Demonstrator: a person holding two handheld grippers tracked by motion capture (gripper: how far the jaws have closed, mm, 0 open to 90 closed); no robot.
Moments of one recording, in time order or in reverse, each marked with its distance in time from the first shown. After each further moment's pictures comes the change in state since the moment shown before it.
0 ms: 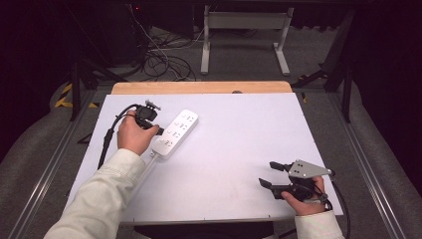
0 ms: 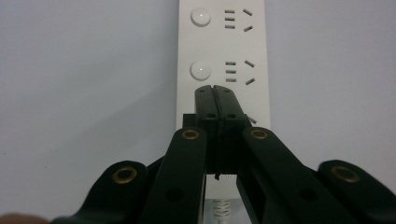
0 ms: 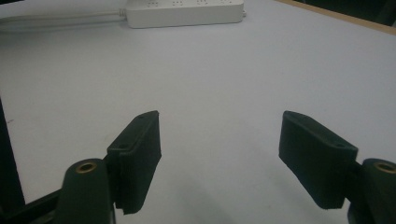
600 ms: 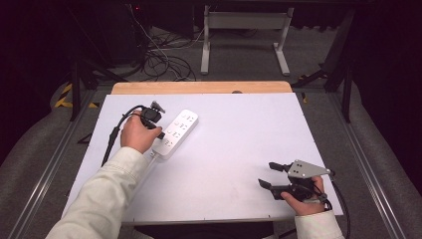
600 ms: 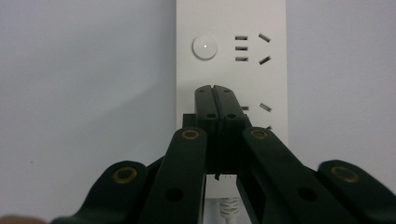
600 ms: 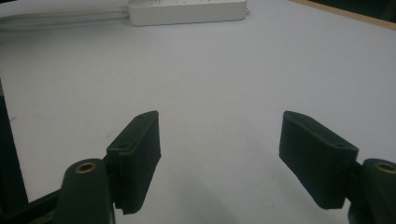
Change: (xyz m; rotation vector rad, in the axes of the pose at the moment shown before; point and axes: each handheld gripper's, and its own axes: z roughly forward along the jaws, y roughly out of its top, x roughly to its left) left arm 0.001 0.007 0.018 0.128 0.005 0.023; right arm 0.000 -0.001 0.001 0.007 0.012 0.001
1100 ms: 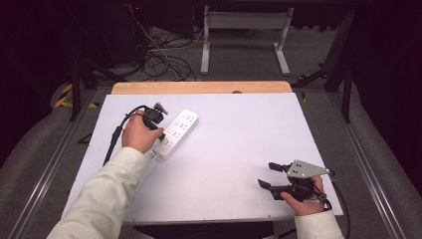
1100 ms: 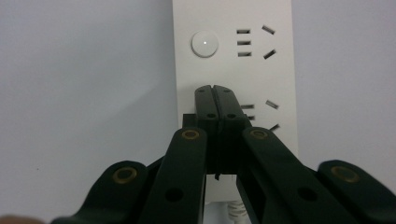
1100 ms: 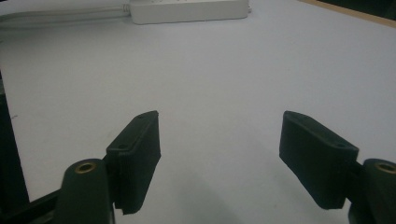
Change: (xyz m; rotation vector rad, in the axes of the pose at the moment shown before) left arm -0.002 0.002 0.006 0.019 0.022 0.053; right arm 0.000 0.000 0.001 0.007 0.006 0.000
